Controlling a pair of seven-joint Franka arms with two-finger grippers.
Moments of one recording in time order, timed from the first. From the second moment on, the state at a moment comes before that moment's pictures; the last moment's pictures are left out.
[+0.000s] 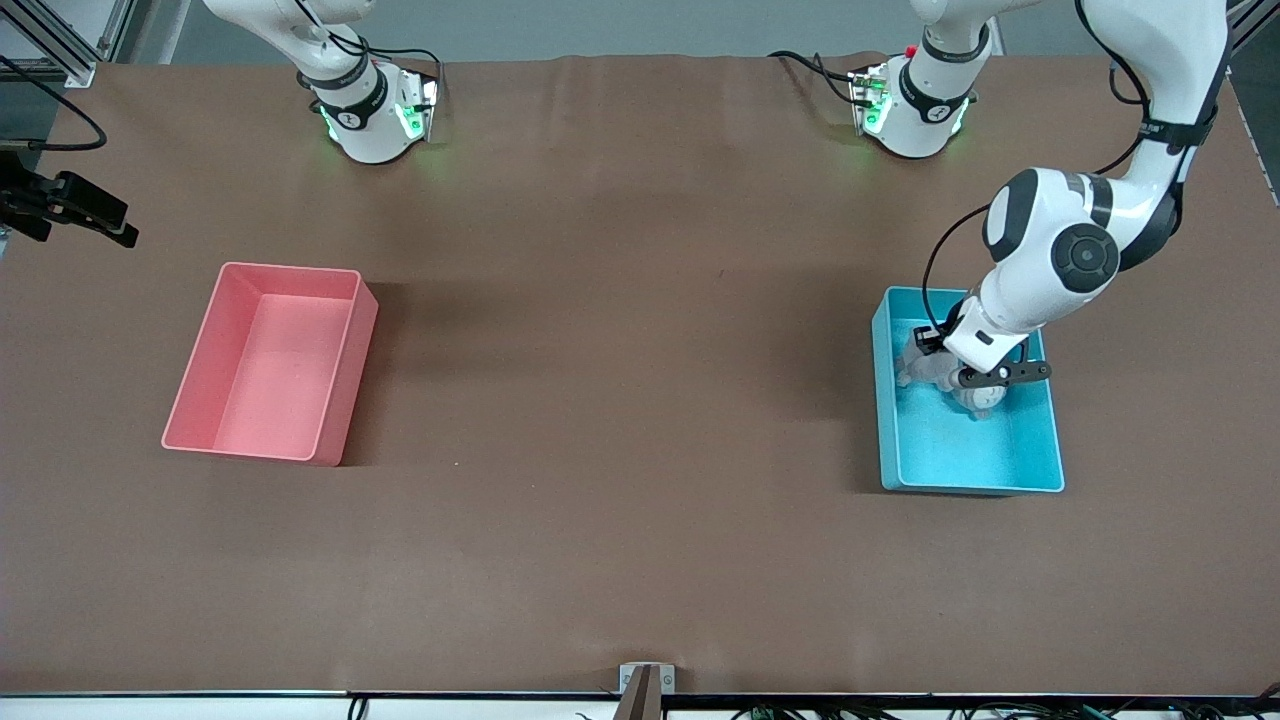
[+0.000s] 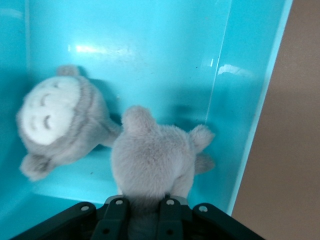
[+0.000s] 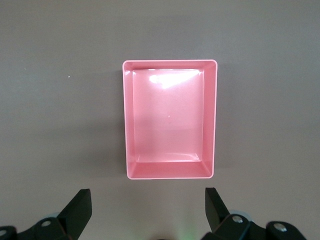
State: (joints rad) left arm 0.29 0.22 -0.44 -2.27 0.07 2.38 -0.29; right arm 0.01 -0.09 -0.08 -1.64 -0.01 1.51 0.02
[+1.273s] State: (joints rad) left arm 0.37 0.10 -0.43 -1.98 0.07 1.90 -0.22; right arm 0.01 -0.06 -0.08 -1.58 0.00 1.48 0.02
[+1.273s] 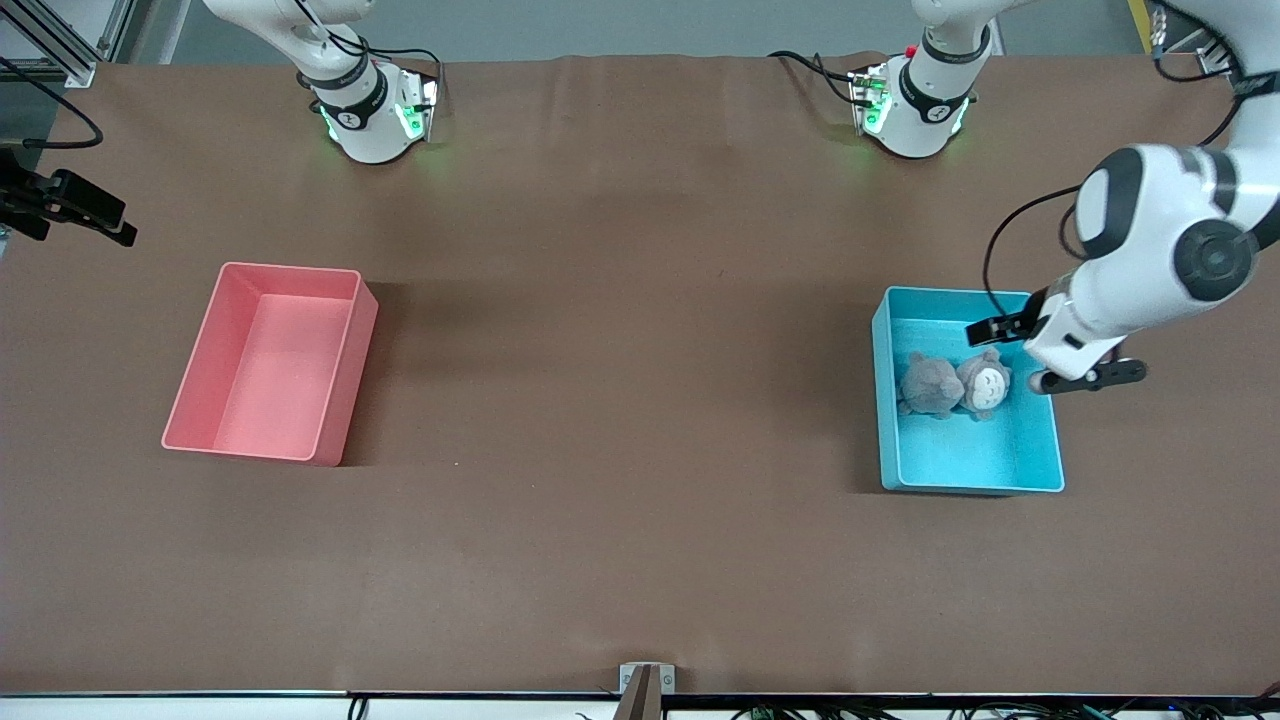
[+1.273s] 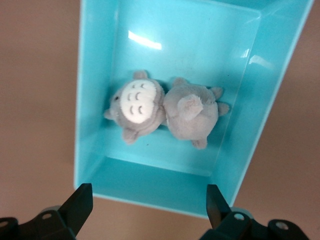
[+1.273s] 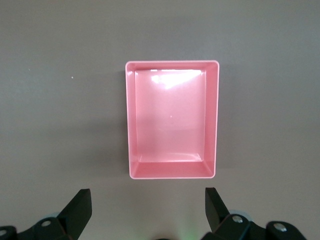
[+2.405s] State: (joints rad) left arm 0.47 0.05 -0.42 -1.51 -0.01 1.57 -0.02; right arm 0.01 -0.03 -0.08 -1.58 0.00 1.46 -0.01
